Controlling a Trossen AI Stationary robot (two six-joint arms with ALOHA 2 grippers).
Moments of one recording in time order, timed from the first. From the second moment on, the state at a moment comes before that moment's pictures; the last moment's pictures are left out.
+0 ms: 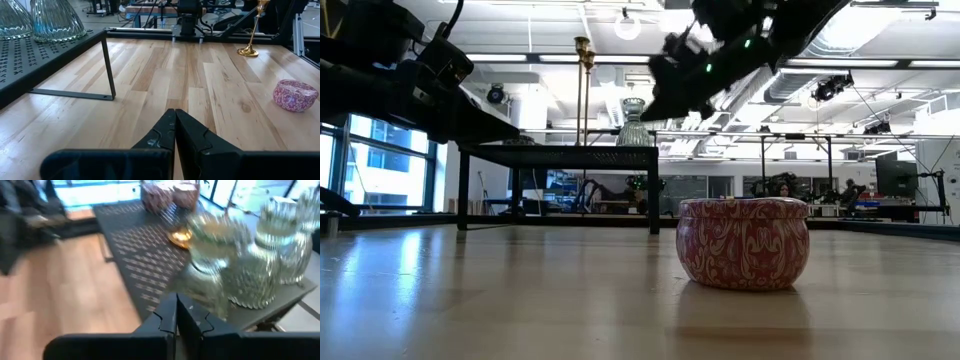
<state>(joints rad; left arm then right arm) 0.01 0.82 0.01 0.65 -0.12 -0.03 -0.24 1.62 1.00 0.26 0.23 0.04</state>
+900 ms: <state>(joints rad) 0.01 0.82 0.01 0.65 -0.11 -0.04 0.87 1.45 1.10 -0.71 0.40 1.44</state>
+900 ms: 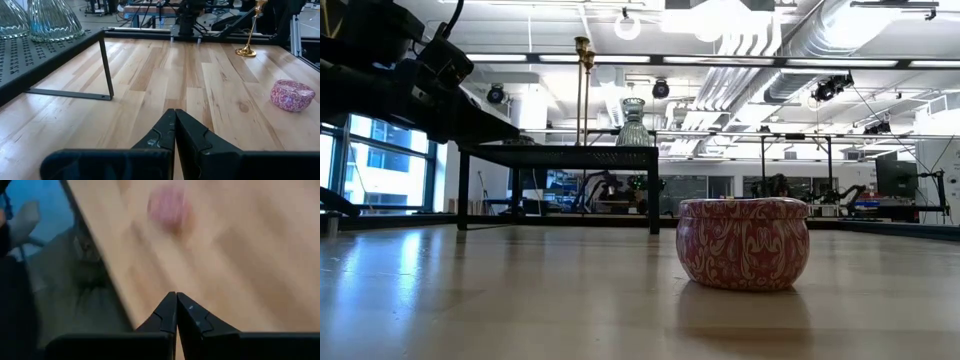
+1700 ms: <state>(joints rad) 0.01 0.82 0.01 0.65 -0.09 -0.04 1.08 1.58 1.21 -0.98 0.25 1.98</state>
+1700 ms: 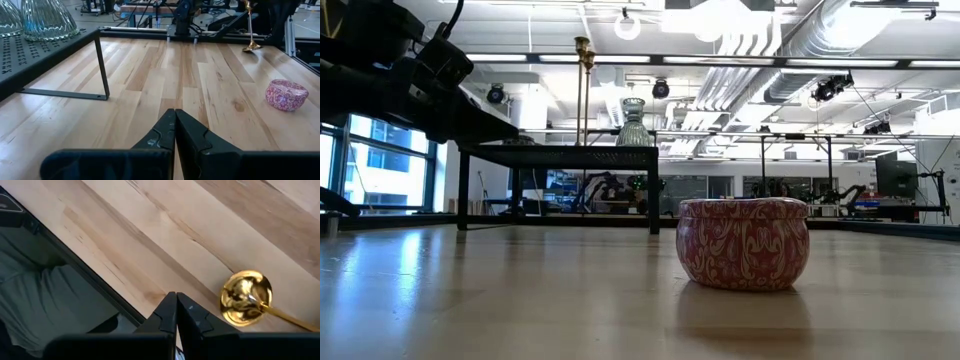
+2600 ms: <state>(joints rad) 0.01 0.82 0.01 0.65 -0.09 -0.05 1.06 1.52 1.20 -0.73 0.16 1.91</state>
